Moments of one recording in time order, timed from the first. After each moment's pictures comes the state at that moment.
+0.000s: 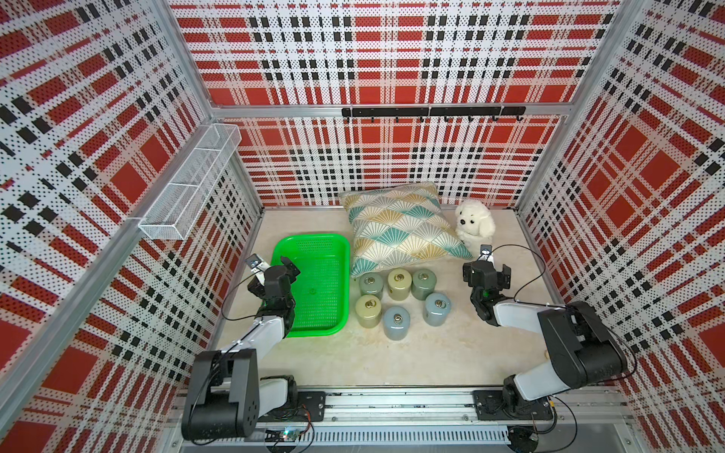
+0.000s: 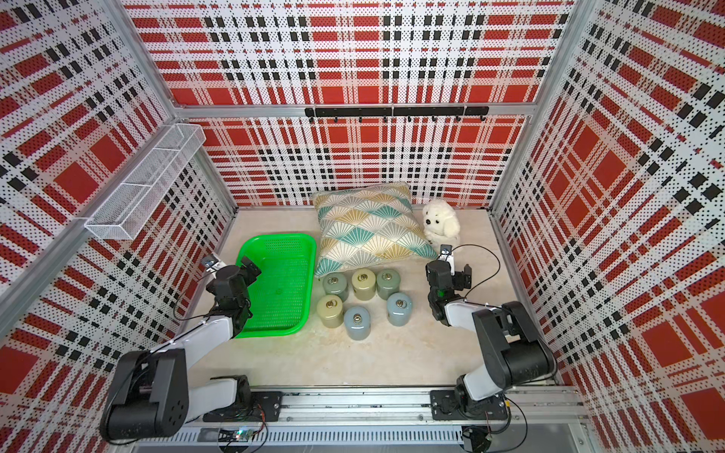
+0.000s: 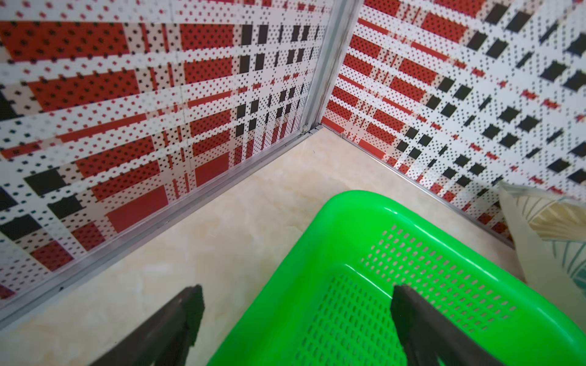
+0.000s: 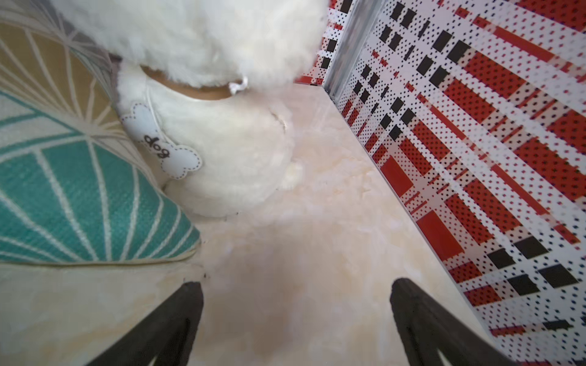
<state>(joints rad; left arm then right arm) -0.01 1.30 0.41 0.57 -0.52 -0.39 0.25 1.55 0.52 0.58 0.68 -0.01</state>
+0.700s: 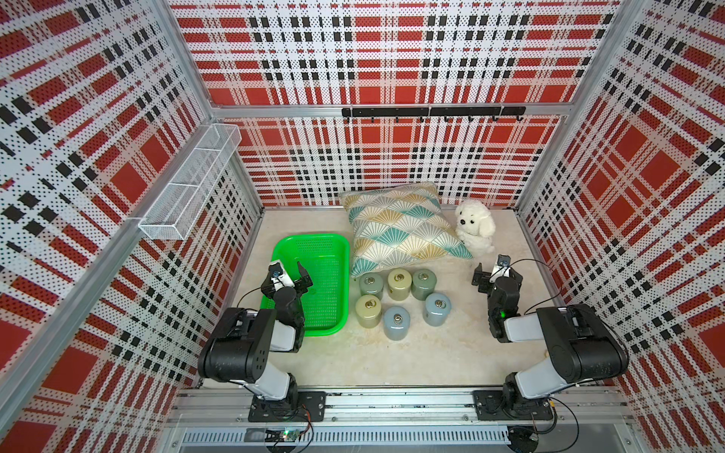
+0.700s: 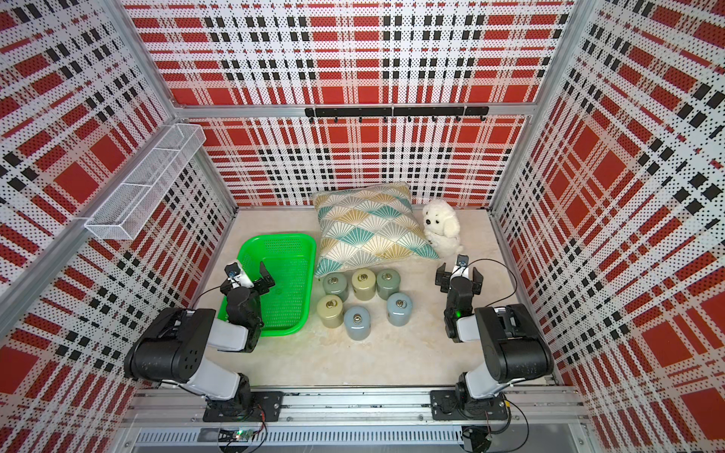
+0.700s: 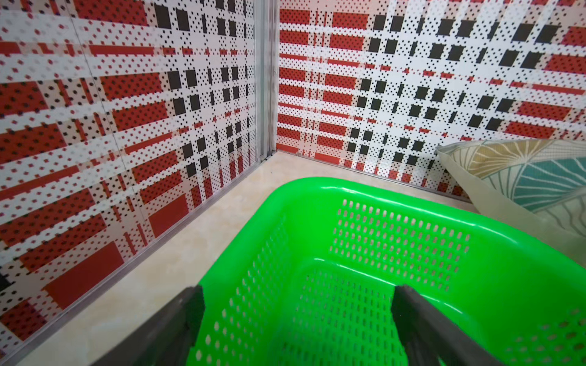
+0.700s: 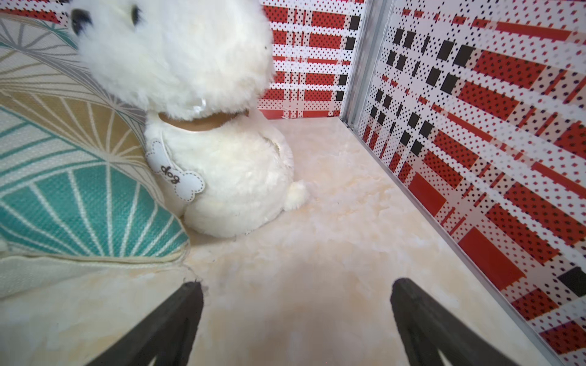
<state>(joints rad) -0.04 1.56 0.19 1.30 -0.41 -0.12 0.09 1.54 0.29 1.05 0.37 0.01</state>
